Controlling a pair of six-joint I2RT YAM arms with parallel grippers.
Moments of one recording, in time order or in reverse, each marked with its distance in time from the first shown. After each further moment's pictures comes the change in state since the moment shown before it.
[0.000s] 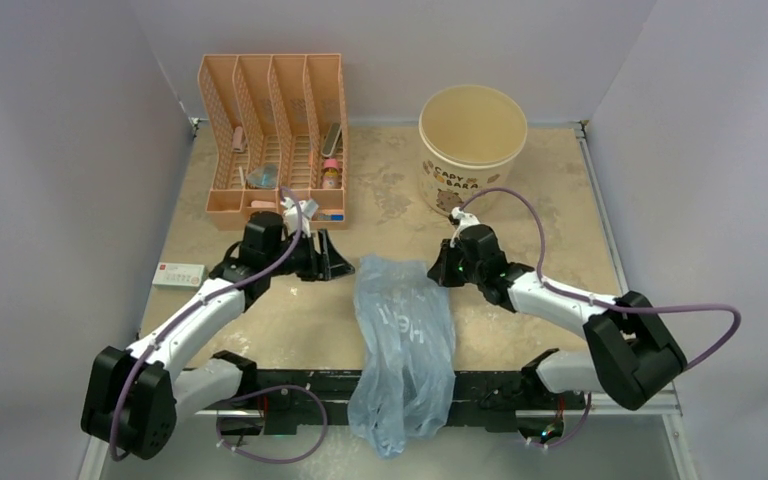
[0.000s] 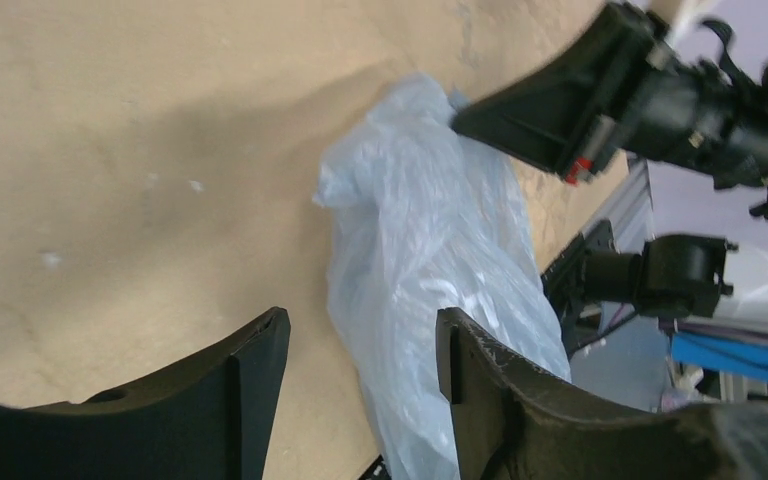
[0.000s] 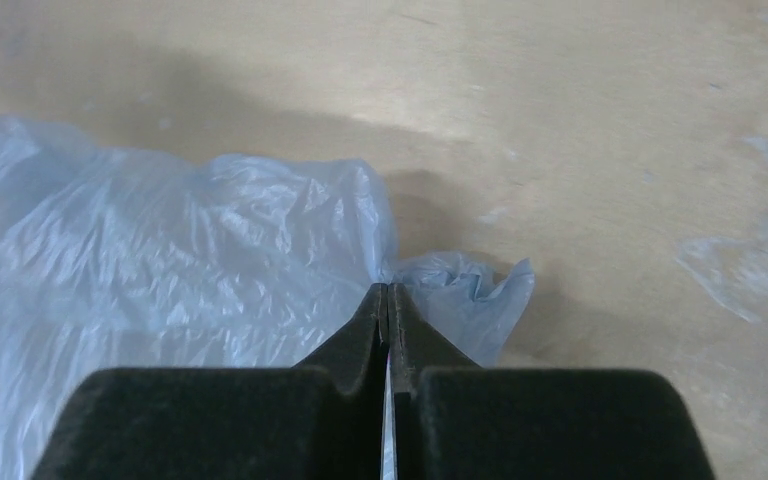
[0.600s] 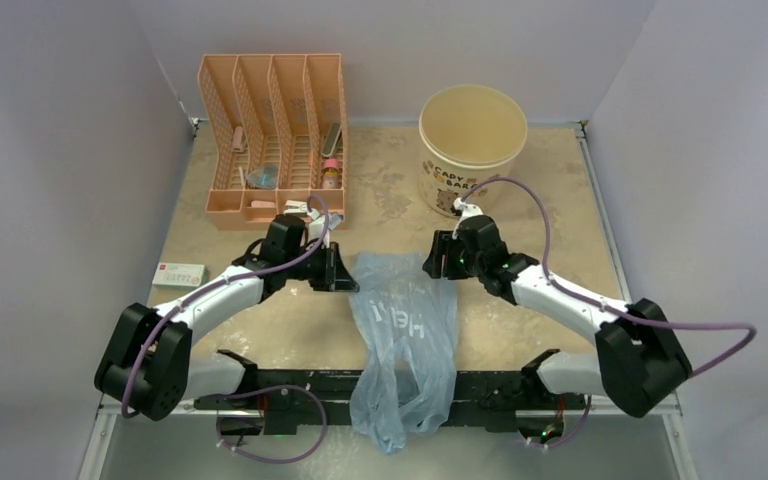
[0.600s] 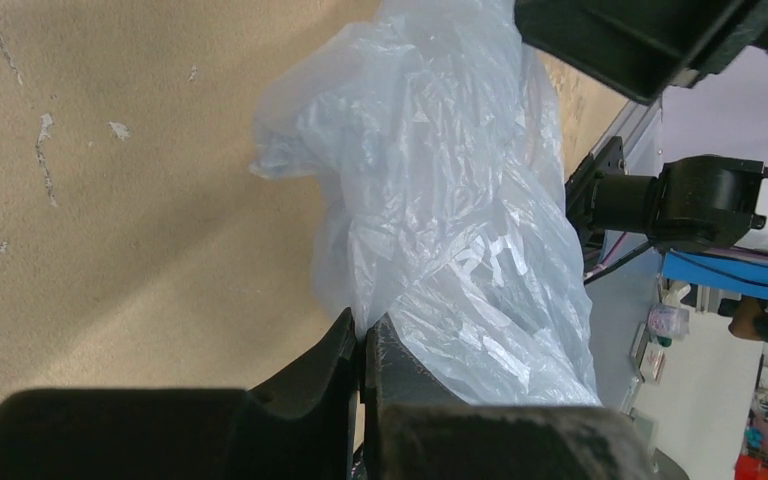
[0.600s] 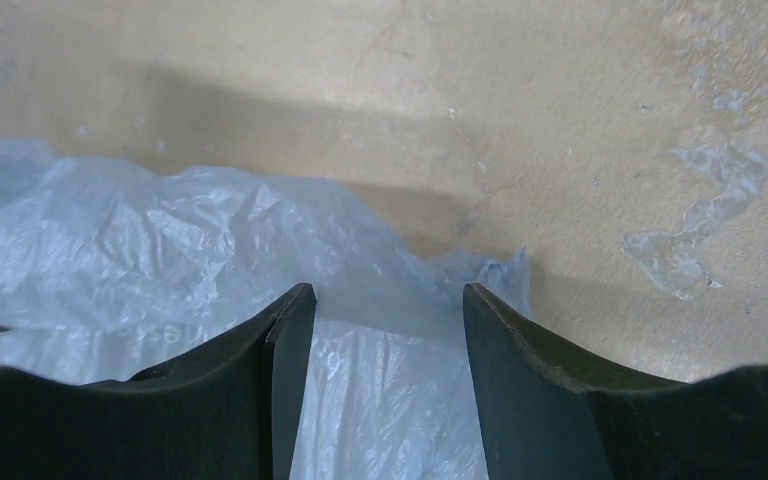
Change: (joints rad) left arm -0.037 0.186 0.002 0.031 0.089 0.032; right arm -0.003 -0.076 0.087 -0.138 0.043 -0.020
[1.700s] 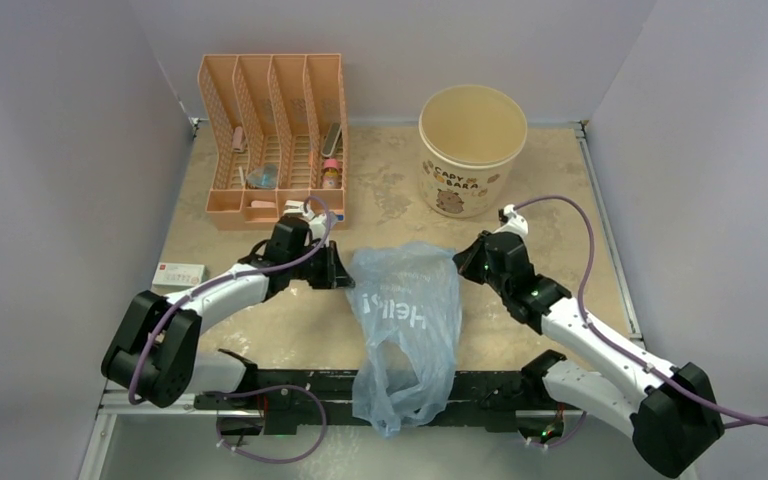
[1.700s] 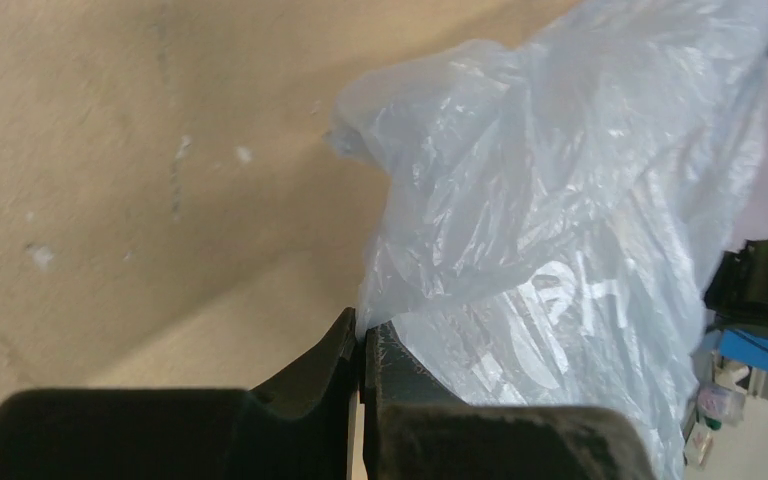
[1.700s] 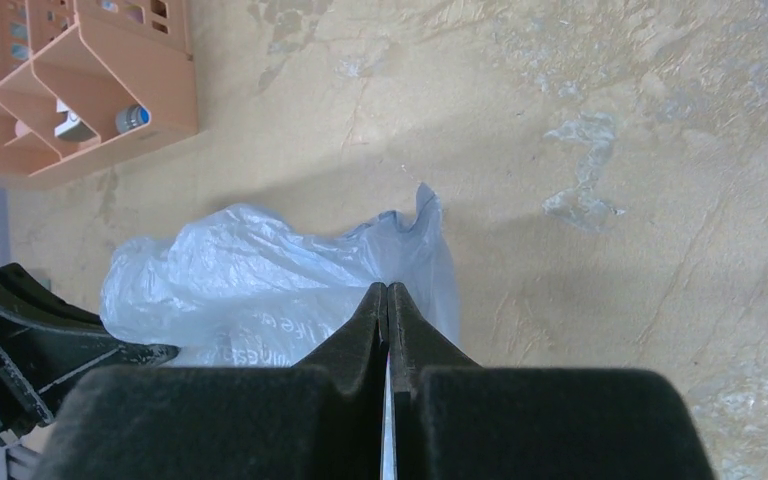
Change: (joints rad) left arm -0.006 0.057 -0.018 0.082 -0.149 -0.032; right arm 0.003 -0.312 -0.121 -0.050 0.252 0.313
